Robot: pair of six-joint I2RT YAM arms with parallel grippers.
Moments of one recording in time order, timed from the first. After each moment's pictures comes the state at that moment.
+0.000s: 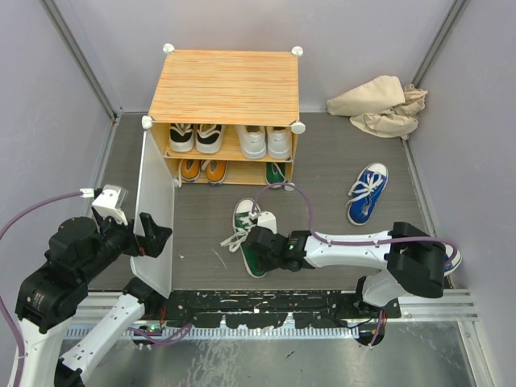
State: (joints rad) left arm -0.44 0.46 1.15 -1.11 -0.01 -0.28; right arm 1.22 1.46 0.80 -0.39 0.22 0.83
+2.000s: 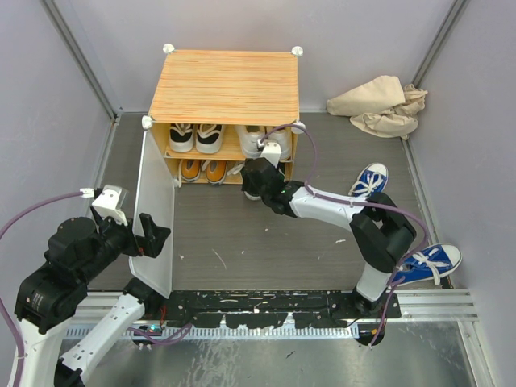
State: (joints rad) left arm -0.44 0.46 1.15 -1.11 -0.02 -0.24; right arm 0.83 1.75 1.14 0.02 0.49 0.59
